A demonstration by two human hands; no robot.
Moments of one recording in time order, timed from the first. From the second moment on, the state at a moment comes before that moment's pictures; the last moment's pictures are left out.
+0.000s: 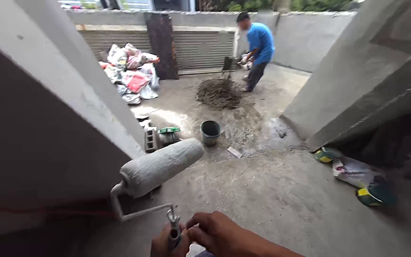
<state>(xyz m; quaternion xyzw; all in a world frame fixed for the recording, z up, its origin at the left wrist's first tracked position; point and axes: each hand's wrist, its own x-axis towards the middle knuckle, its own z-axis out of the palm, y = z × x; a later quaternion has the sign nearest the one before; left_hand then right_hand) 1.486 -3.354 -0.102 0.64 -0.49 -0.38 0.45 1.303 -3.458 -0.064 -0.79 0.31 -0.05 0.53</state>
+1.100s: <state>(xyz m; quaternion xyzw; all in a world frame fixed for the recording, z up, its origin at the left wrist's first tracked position) 1.860 -3.154 -0.152 0.83 0.10 -0.06 0.55 1.886 -3.341 -0.123 -0.85 -0.06 0.33 0.40</state>
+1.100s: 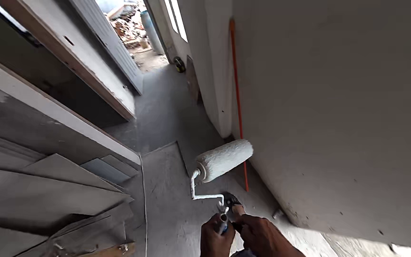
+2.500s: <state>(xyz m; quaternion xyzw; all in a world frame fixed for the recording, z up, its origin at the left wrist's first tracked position) 2.536 -2.731 -0.060 0.84 0.03 -0.26 0.48 2.684 -2.893 -0.099 -0.56 -0.54 0.32 0.54</state>
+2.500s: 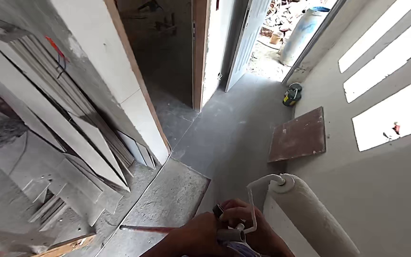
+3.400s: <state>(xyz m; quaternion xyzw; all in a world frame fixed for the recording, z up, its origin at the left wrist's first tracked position) 2.966 -2.525 -0.061 0.71 0.03 -0.15 0.69 3.135 -2.672 -0.050 -0.49 -0.60 0.39 0.51</state>
